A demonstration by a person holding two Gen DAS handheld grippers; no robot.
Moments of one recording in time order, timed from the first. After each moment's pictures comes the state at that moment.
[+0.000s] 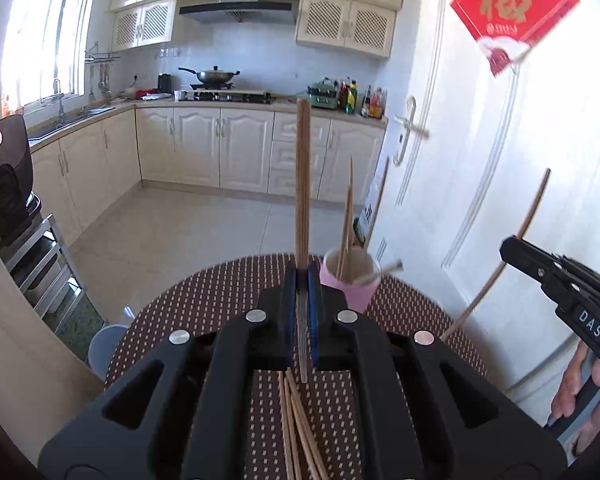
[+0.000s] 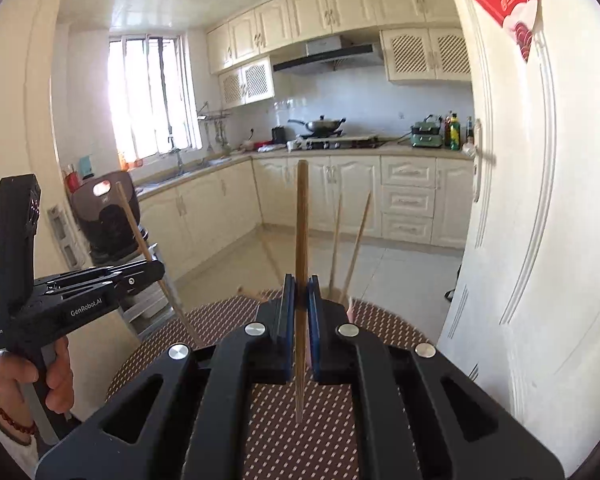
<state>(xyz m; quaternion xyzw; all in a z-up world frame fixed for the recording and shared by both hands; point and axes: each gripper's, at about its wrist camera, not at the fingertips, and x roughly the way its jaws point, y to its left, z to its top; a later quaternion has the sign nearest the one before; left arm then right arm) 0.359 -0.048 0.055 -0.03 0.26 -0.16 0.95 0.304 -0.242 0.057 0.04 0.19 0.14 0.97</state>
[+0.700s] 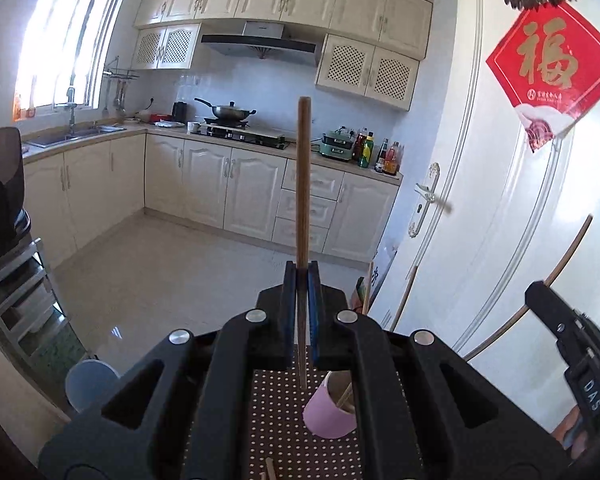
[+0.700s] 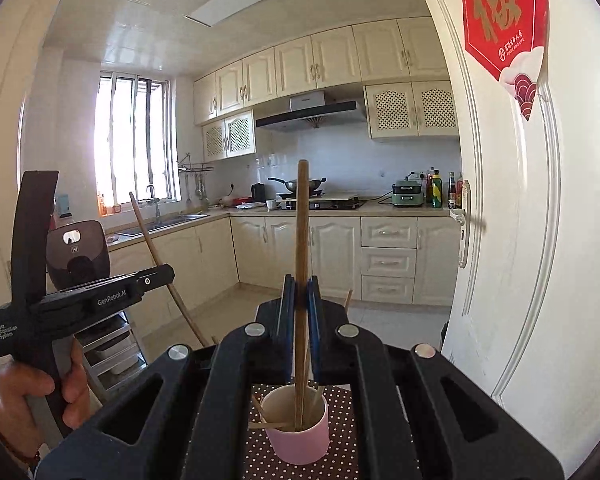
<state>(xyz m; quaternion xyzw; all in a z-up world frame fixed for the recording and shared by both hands) 0.445 -0.064 0.087 -0.09 0.19 -0.14 0.97 0.368 -0.245 0.066 0.04 0.09 0.10 0.99</state>
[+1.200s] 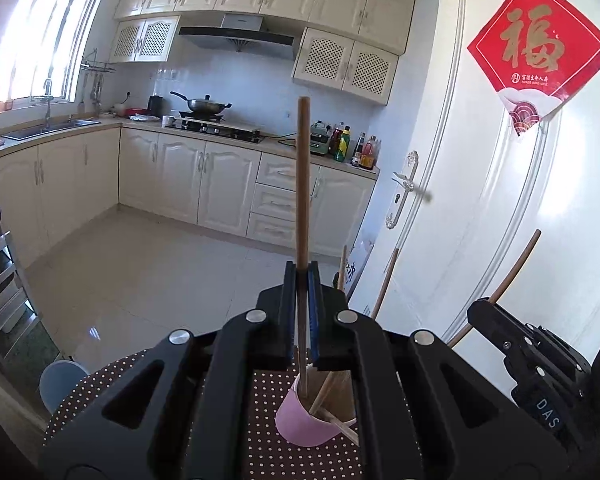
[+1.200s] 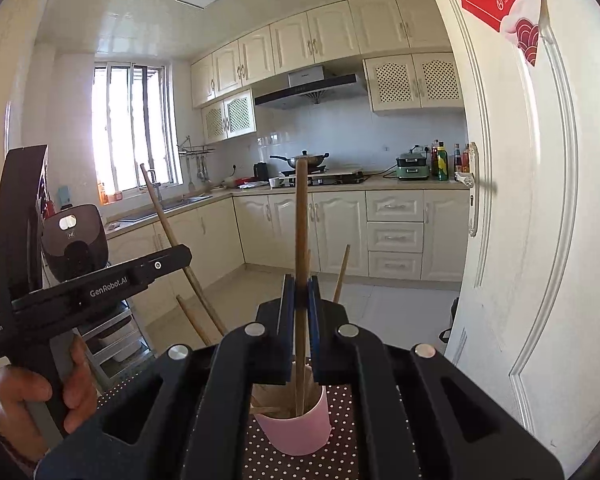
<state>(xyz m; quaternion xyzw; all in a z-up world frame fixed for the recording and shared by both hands) 0.461 -0.093 0.053 -0.08 0.20 -0.18 0.96 0.392 -0.252 0.035 0.05 0.13 0.12 0.98</state>
